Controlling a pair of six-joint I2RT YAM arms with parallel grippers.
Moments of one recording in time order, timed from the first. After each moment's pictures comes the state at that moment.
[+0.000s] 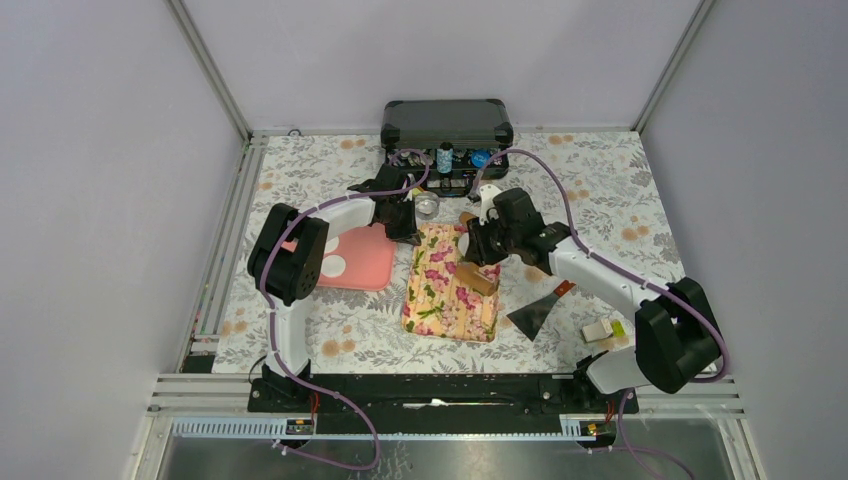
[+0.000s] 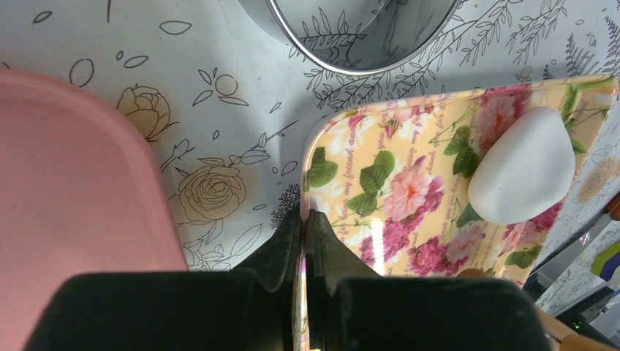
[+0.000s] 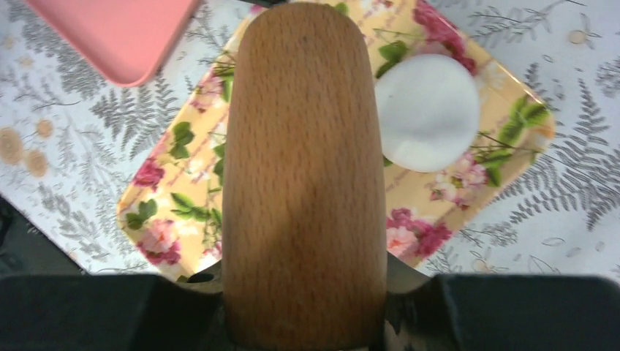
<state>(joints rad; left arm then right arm) -0.46 2.02 1.35 -0.40 0.27 -0.49 0.57 1.43 0.93 -0.31 -0.19 0.15</state>
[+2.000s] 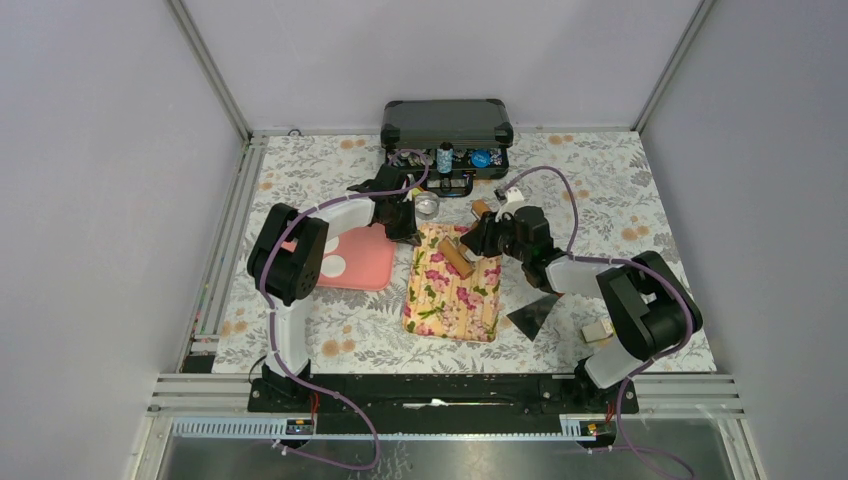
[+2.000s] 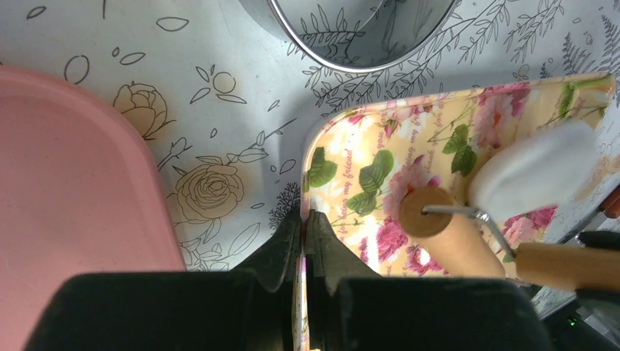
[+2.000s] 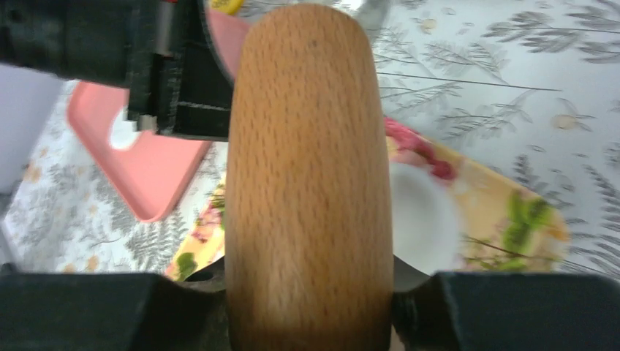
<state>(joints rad) -0.45 2.01 1.35 -0.39 0.28 -0.49 0.44 1.59 0.62 0.56 -0.29 0.40</state>
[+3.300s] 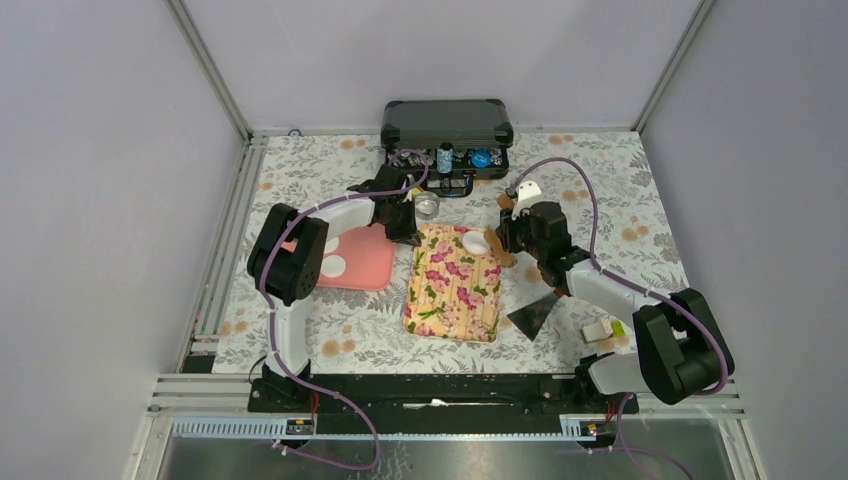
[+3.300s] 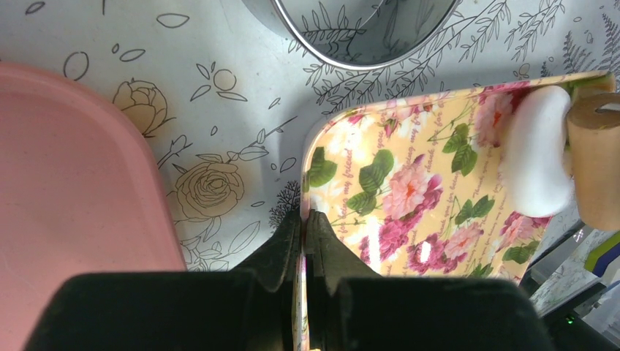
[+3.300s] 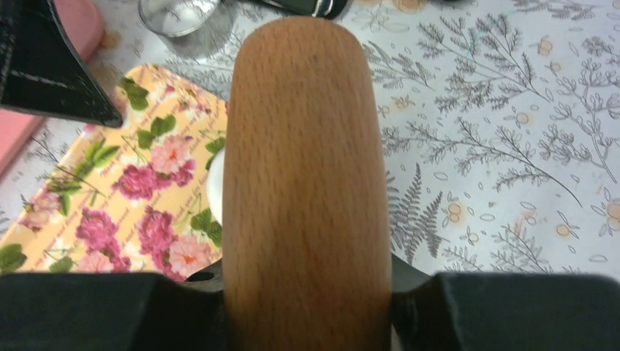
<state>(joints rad) -0.45 2.01 1.35 -0.40 0.29 -0.50 0.41 1.36 0.64 0.21 -0.04 0.04</state>
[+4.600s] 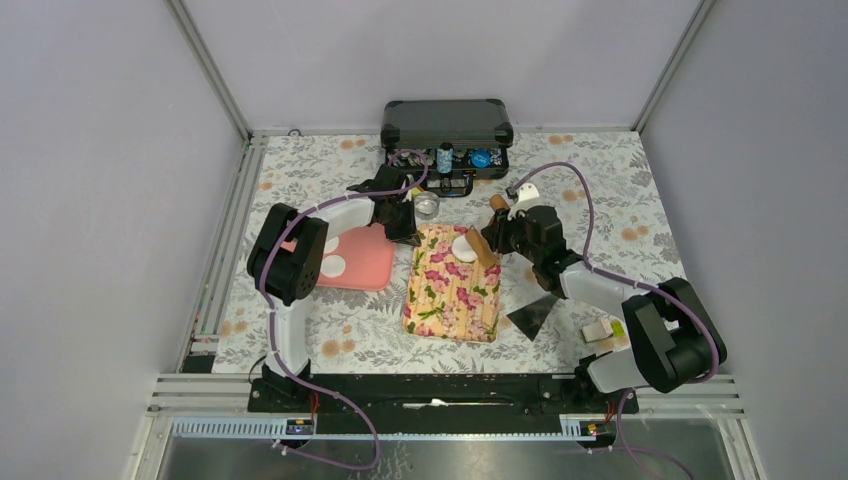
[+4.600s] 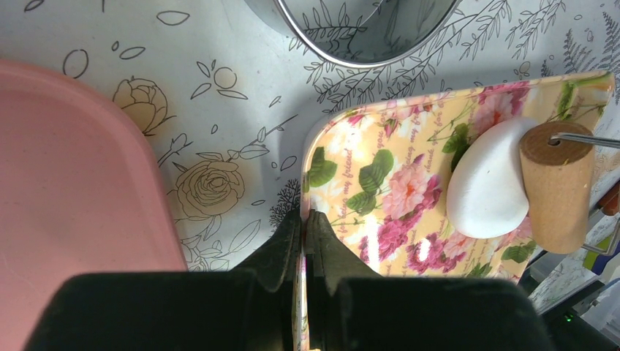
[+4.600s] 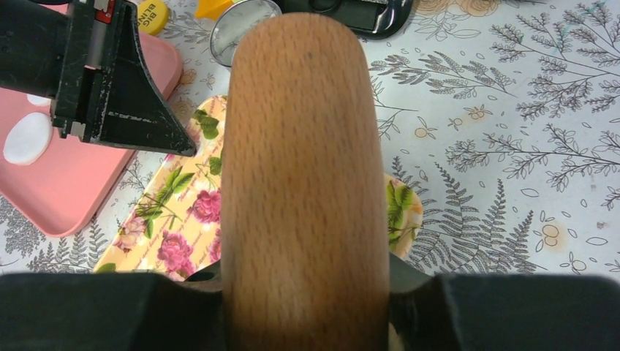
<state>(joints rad) -0.45 2.01 1.35 -0.40 0.29 -0.50 0.43 1.42 0.59 0.42 -0.12 0.24</state>
